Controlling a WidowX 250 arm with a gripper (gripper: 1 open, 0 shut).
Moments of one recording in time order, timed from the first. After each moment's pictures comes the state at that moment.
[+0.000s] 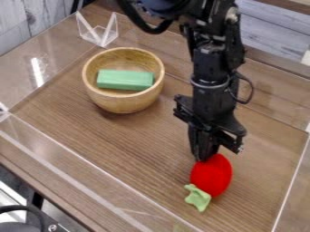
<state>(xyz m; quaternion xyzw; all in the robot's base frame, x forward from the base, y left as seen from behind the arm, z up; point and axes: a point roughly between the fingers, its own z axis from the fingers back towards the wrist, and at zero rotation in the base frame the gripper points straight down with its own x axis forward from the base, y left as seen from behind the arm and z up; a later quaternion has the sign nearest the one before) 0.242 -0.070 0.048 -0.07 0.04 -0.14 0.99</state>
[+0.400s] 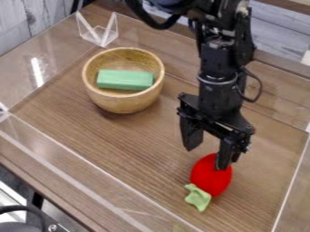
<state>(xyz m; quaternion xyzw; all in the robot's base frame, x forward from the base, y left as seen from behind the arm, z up) 0.237 -0.080 0.059 -0.07 0.05 -0.13 0.99</state>
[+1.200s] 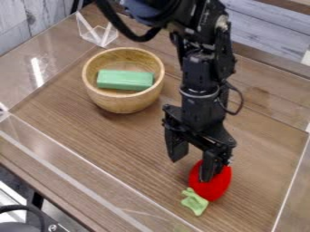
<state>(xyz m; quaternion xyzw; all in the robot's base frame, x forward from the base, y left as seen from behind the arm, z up) 0.223 -0.061 0.046 -0.07 0.06 -0.12 0.99</state>
